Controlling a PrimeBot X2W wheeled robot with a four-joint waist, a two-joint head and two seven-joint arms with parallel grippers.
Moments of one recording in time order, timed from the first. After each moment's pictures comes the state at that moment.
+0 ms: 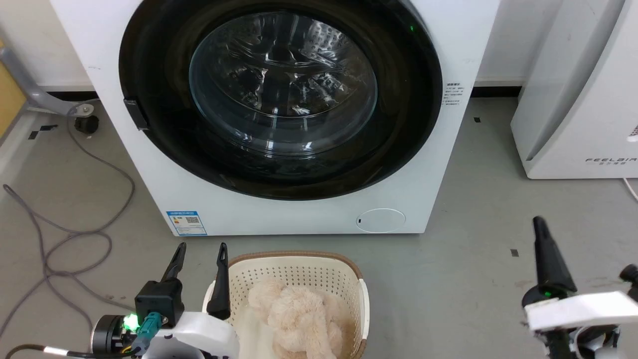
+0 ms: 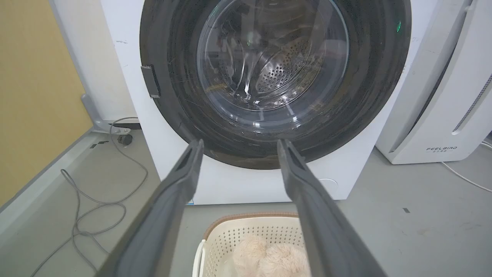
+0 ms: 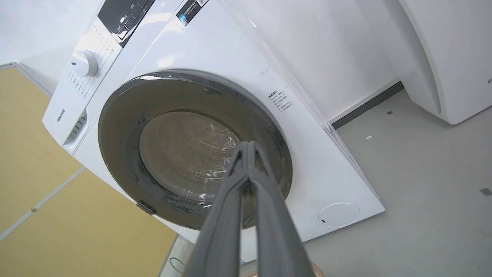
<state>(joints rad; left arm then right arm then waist) -0.02 0.05 -0.05 0.06 -0.06 0.02 -0.09 -0.06 -0.05 -0.05 0.07 0.76 0.13 -0.10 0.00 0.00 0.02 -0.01</state>
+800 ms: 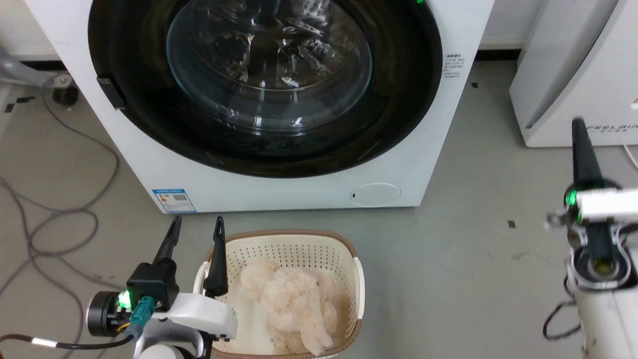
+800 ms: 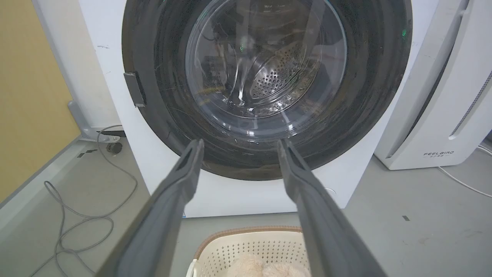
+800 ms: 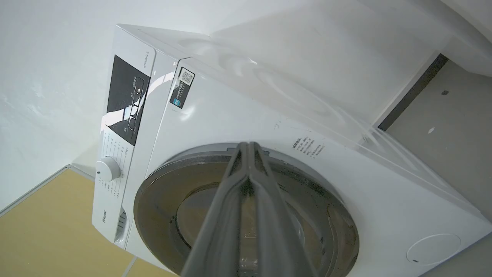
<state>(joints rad) -0.08 0.05 -0.04 0.07 -0.07 0.02 -0.14 -0.45 -0.16 -0.05 0.34 1.26 0.13 -0.12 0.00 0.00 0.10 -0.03</state>
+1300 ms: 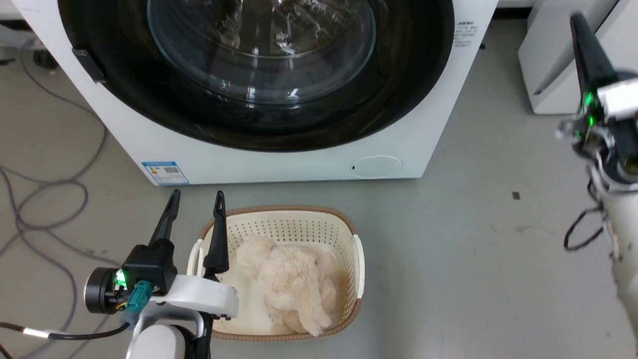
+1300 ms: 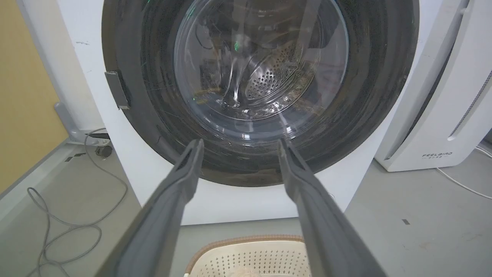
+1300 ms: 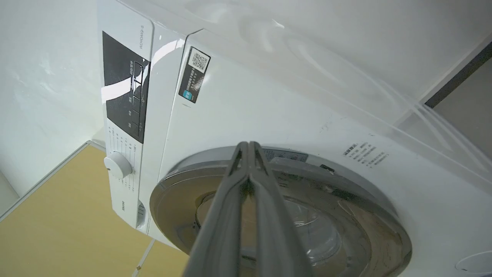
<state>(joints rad) -0.15 0.05 -0.04 0.06 -0.07 0.00 -0.17 -0.82 -0.29 0.15 0.55 1.52 0.13 -0.02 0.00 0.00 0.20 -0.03</state>
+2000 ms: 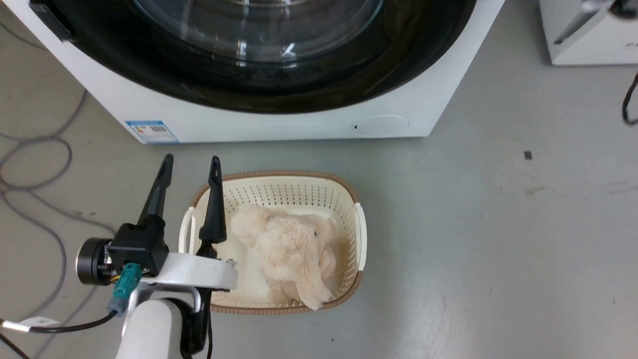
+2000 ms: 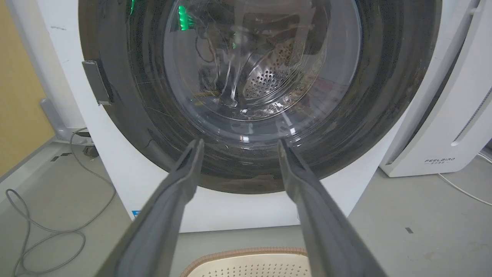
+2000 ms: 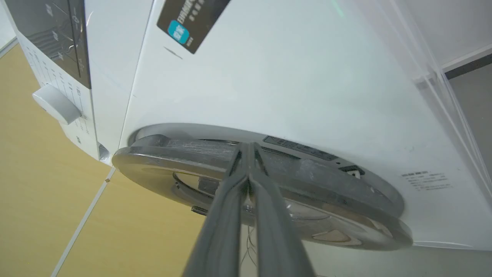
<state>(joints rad) -0.22 0.05 -0.04 0.03 -0.08 0.00 -0.22 -1.42 -0.39 0.66 0.91 1.74 0.13 0.28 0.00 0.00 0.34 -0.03</state>
